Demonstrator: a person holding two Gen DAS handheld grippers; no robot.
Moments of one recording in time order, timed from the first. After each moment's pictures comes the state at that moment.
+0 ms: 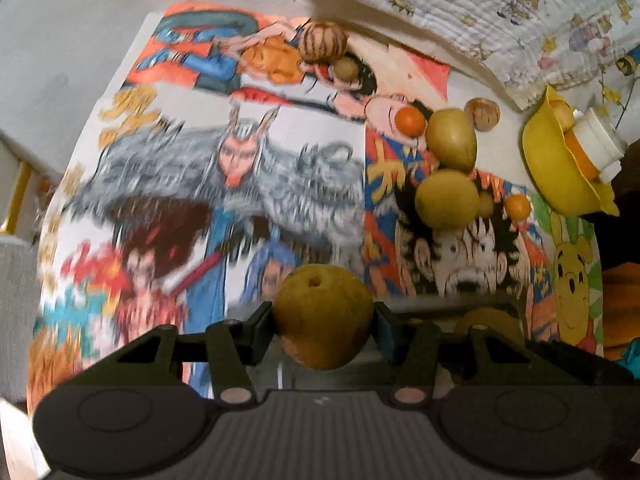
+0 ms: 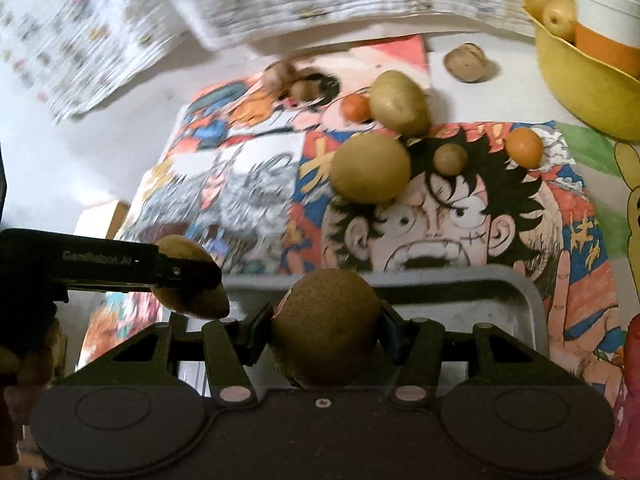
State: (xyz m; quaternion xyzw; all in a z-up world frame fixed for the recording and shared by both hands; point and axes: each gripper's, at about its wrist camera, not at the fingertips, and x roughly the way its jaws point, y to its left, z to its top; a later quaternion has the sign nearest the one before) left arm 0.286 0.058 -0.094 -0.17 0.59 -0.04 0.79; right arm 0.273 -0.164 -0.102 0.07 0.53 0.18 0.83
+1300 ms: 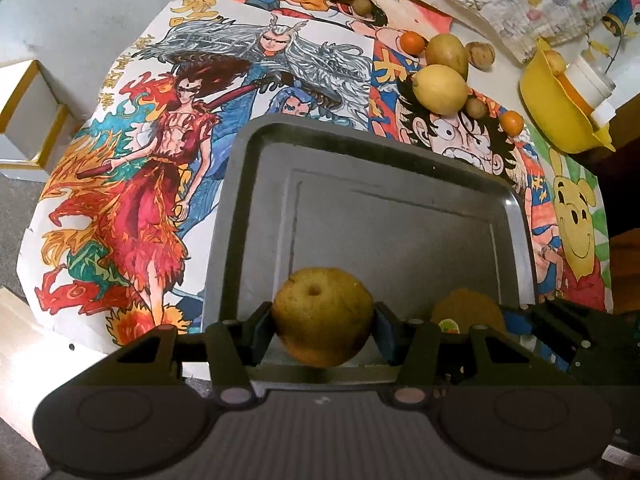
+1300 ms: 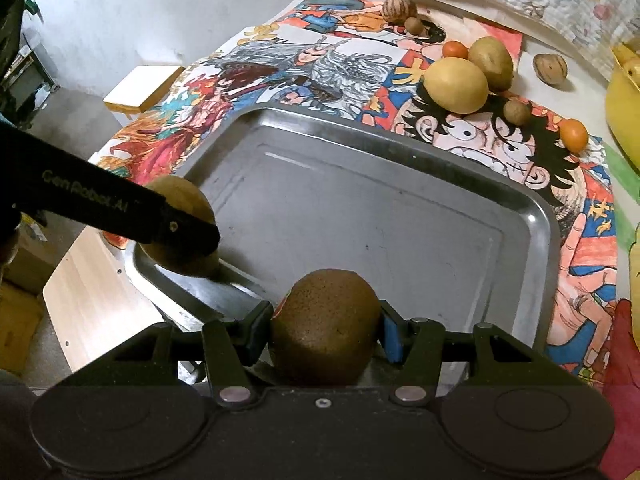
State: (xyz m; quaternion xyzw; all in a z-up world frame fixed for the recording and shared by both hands) left arm 0.162 0.026 -0.090 -0.18 0.59 0.01 0.79; right arm 0.168 -0.160 -0.118 -0.12 0.53 0.28 0.79
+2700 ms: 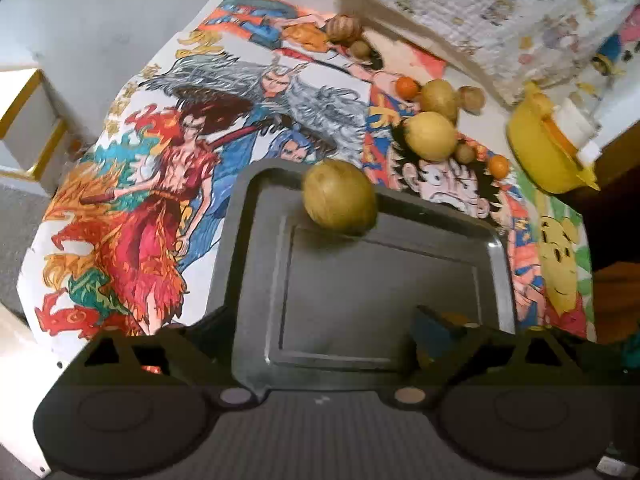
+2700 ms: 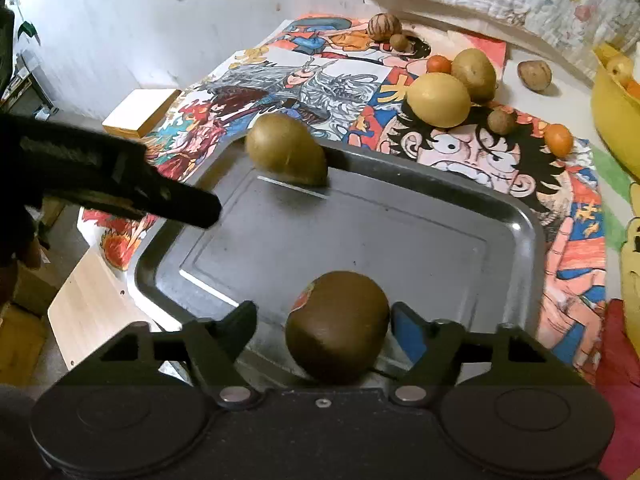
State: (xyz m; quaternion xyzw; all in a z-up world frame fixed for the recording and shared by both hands) left arm 0.159 0.035 -0.075 -0.20 0.54 0.00 0.82; right arm 0.167 -0.170 -0.107 -0.10 0.51 0.28 0.81
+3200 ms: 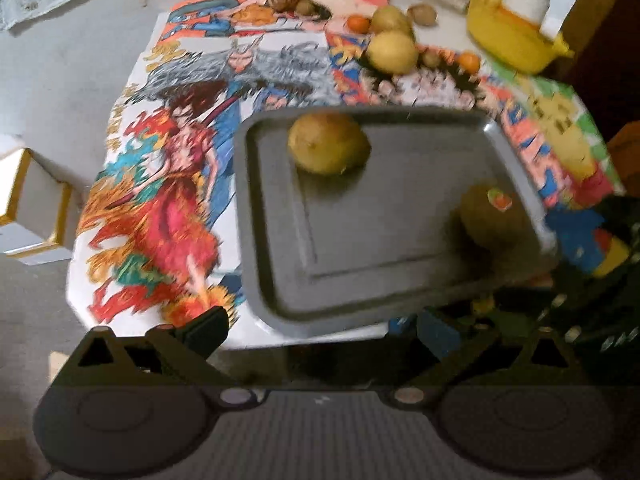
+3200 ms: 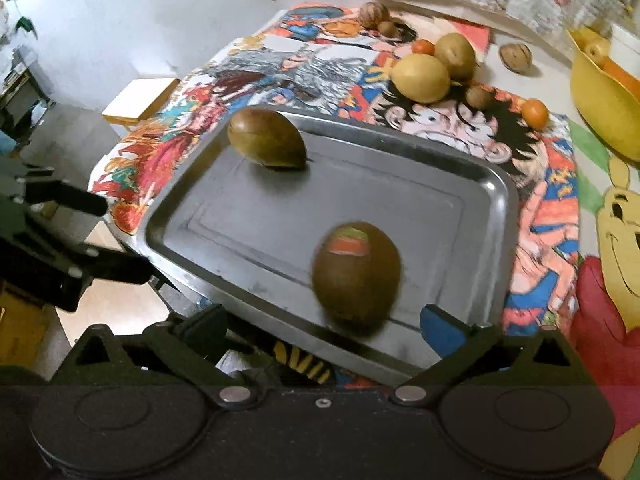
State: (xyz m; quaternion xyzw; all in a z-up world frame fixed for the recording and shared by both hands) left arm 0.111 0.013 -0.074 -0.02 0.58 -0.04 0.81; right arm 0.142 -0.195 -0.097 -0.10 0.53 0.27 0.80
